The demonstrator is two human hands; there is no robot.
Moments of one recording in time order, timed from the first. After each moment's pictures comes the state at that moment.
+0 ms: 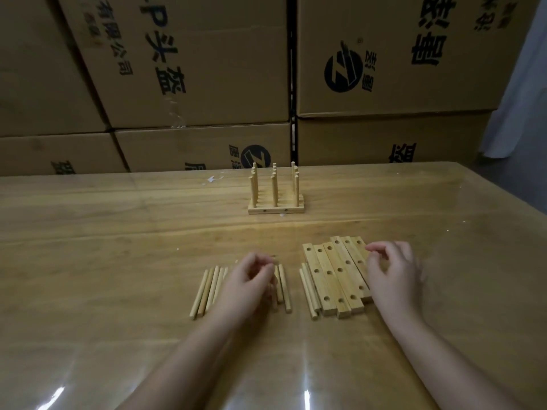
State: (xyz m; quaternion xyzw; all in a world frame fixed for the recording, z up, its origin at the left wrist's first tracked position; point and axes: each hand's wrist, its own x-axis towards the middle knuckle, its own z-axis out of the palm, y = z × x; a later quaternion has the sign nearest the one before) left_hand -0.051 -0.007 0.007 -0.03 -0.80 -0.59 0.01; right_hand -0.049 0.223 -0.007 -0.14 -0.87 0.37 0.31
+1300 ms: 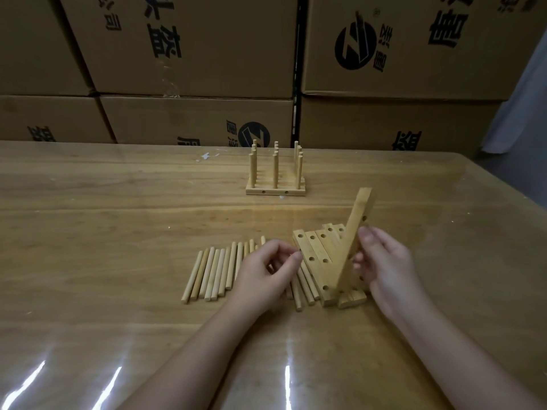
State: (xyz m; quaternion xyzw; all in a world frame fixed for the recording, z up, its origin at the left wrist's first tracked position) left_hand -0.056 0.012 -0.013 -0.15 -0.80 -0.59 0.05; right_hand -0.046 0.208 0.008 -0.05 -0.58 0.81 0.06
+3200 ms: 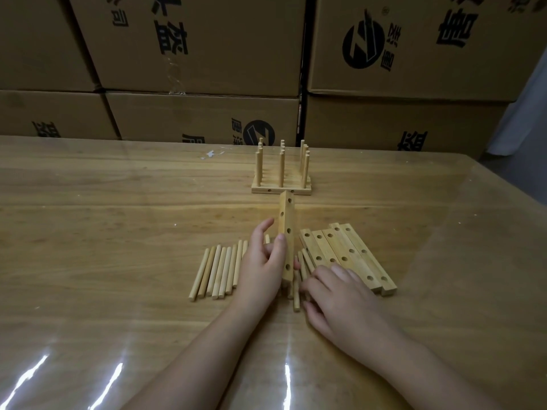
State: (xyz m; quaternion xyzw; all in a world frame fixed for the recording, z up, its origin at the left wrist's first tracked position) left_hand -0.062 0.015 -0.015 -0.06 -0.74 -0.66 0.07; right_hand -0.012 0.164 -0.008 0.26 -0.95 0.06 0.16
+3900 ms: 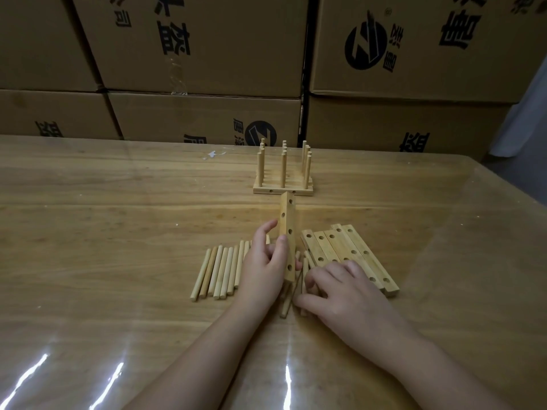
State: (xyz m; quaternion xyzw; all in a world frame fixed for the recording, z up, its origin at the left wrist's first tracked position) left_hand -0.061 0.016 -0.012 -0.05 -0.75 -0.66 0.07; right_hand -0.023 0.176 -0.013 0.35 -0.91 -0.01 0.20
